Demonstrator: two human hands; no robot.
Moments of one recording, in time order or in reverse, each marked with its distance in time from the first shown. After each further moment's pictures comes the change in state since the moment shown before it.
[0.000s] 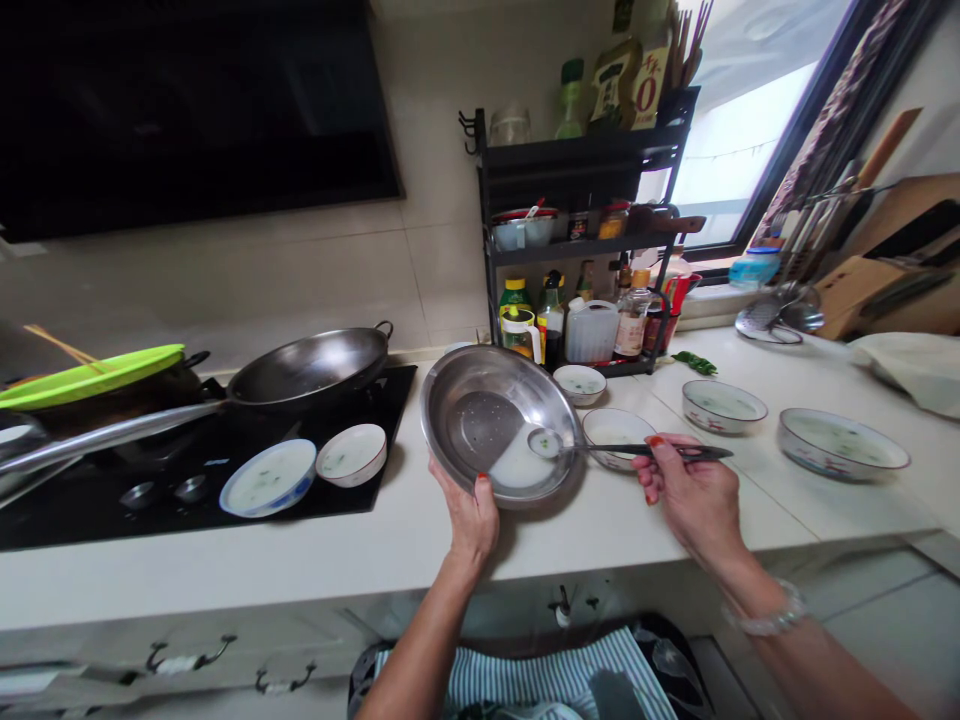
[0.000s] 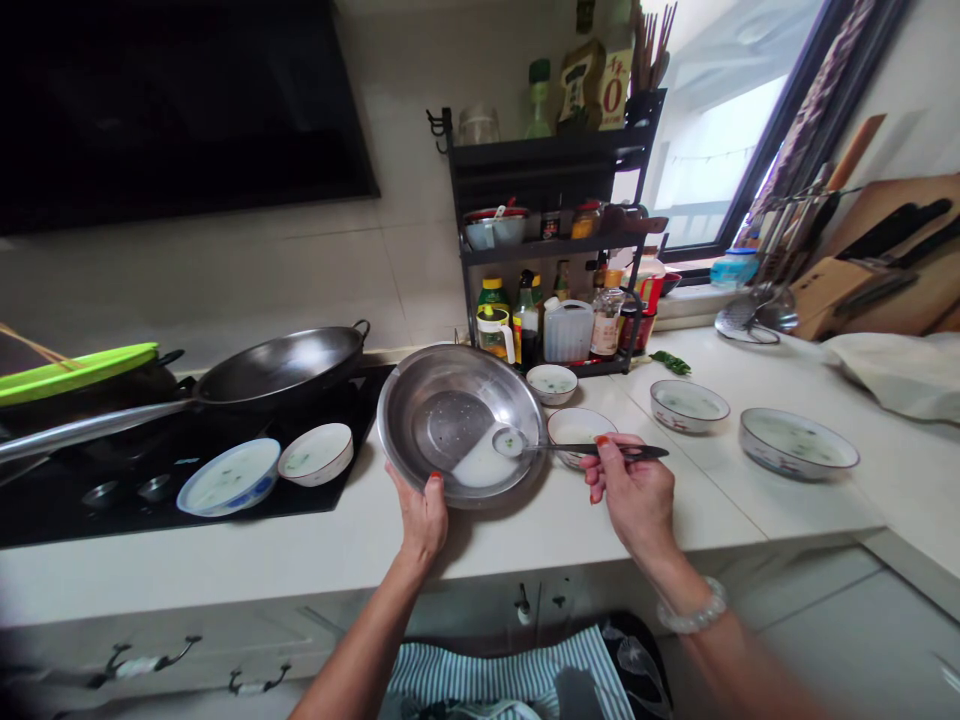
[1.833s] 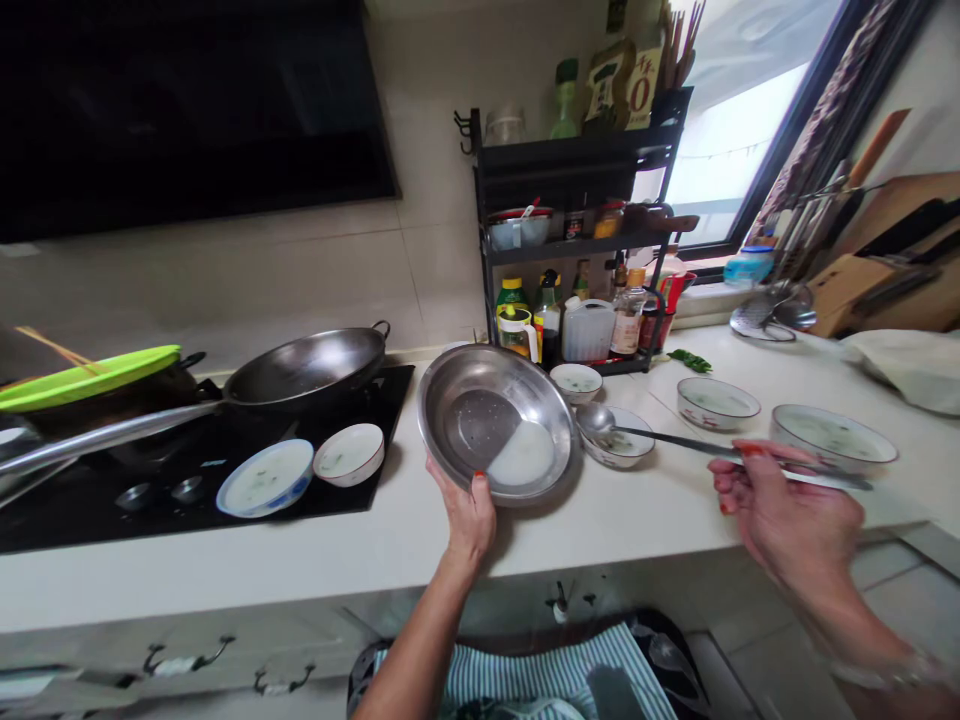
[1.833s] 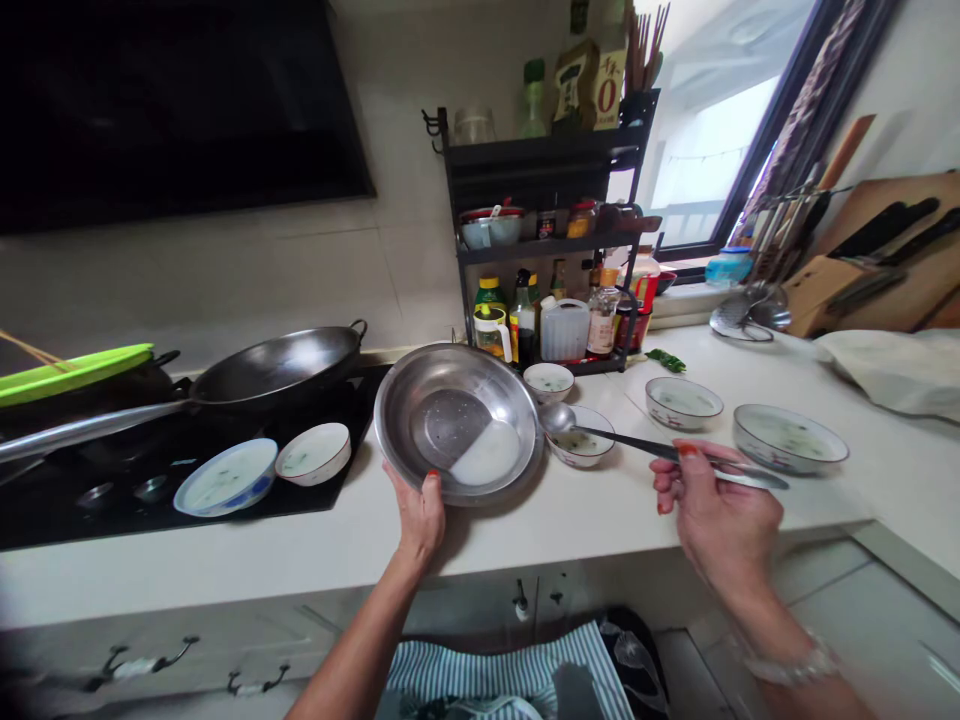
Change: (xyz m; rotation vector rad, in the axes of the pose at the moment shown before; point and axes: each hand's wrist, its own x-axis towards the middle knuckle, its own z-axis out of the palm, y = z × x) left_hand -0.001 -0.004 0.000 -0.027 -0.022 -0.017; right_hand 0.003 -0.020 -0.055 -0.040 0.154 -0.163
